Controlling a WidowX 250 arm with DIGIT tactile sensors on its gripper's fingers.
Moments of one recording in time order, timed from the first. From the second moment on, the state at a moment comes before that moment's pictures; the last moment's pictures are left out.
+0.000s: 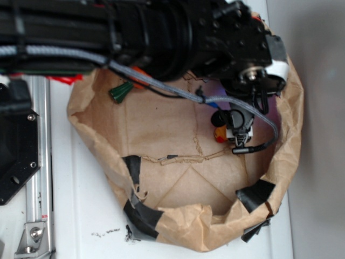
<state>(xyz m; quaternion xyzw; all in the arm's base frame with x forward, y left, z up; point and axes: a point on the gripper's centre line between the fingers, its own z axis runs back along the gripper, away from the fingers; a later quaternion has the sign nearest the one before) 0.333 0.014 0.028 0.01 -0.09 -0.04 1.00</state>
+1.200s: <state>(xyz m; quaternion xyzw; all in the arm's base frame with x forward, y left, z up) 0.269 -0.047 0.022 -0.02 -0.03 -0.15 0.99</state>
